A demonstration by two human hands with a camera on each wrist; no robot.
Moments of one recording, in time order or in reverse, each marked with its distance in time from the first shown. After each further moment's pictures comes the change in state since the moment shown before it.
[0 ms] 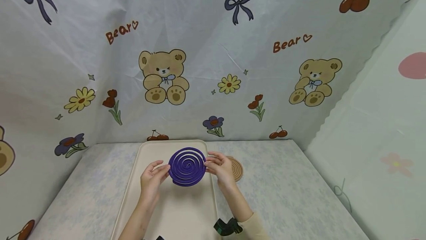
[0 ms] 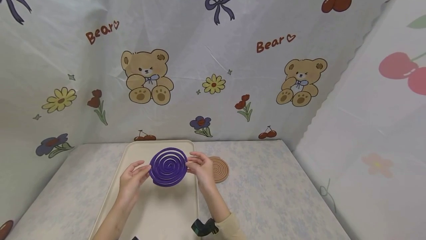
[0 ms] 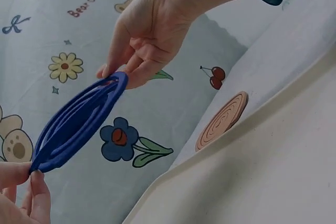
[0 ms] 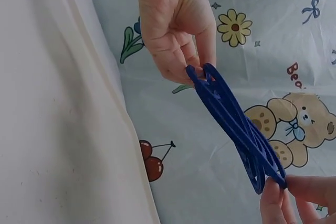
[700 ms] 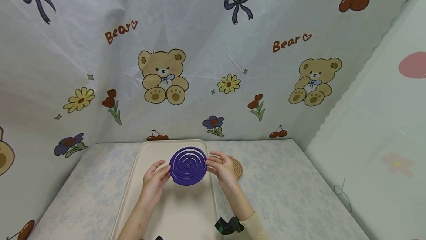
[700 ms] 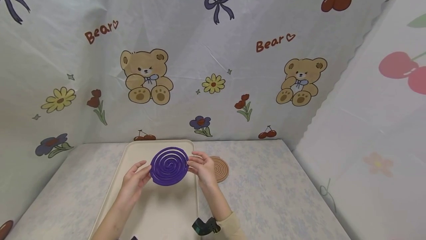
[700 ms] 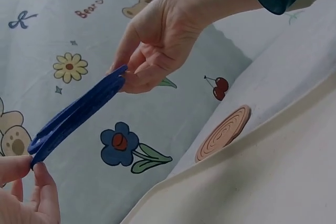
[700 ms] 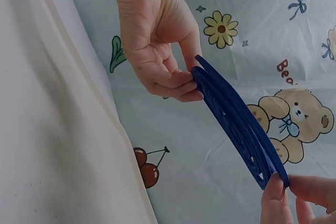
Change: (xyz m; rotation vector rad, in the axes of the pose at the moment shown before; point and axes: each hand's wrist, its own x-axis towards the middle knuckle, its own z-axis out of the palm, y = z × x) left_hand 0.000 0.000 0.000 -0.162 -0.116 -0.110; right_hand 0.002 -0.004 -0.003 0.129 0.004 0.062
